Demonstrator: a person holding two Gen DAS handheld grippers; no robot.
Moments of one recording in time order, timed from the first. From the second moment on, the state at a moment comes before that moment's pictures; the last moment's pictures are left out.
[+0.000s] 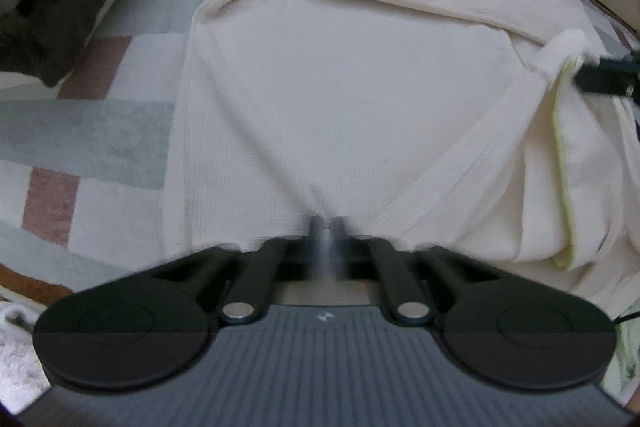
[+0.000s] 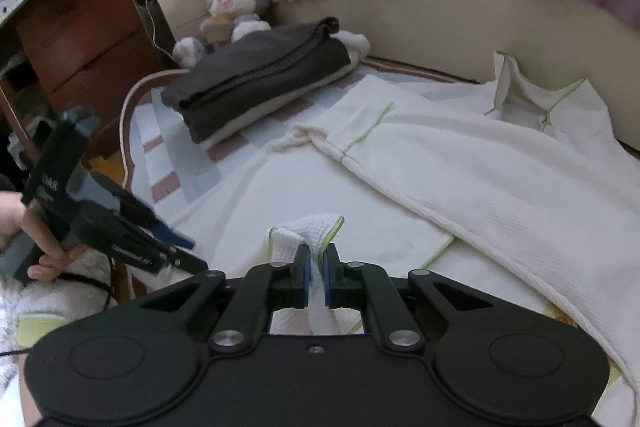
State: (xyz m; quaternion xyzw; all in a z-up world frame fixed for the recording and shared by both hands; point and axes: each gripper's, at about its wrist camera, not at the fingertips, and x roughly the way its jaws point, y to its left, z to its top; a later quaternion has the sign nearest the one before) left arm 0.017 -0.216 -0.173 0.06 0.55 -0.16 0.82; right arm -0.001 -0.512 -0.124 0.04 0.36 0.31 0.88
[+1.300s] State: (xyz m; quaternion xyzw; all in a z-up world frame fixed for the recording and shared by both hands) left arm 0.139 -0.217 -0.162 -0.01 0.37 -0.15 0.92; right arm -0.071 -0.591 -0.106 0.15 0.53 0.11 0.83
